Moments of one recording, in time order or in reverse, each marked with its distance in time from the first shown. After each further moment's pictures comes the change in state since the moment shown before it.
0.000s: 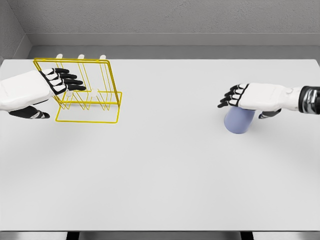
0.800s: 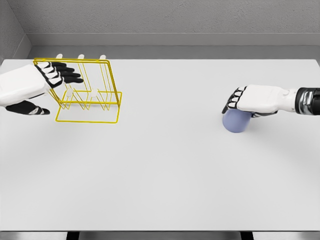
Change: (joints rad) left arm -0.003 0.000 0.015 0.013 0.078 0.000 0.004; right arm 0.000 0.013 0.000 -0.006 0.036 0.013 0.013
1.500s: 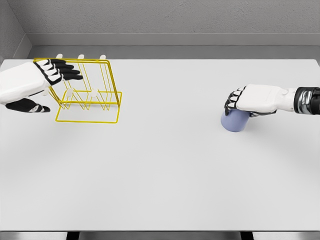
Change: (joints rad) left arm 0.002 -0.018 0.019 0.005 0.001 0.000 -0.003; right arm -0.003 0.005 0.001 0.003 0.011 -0.002 0.007
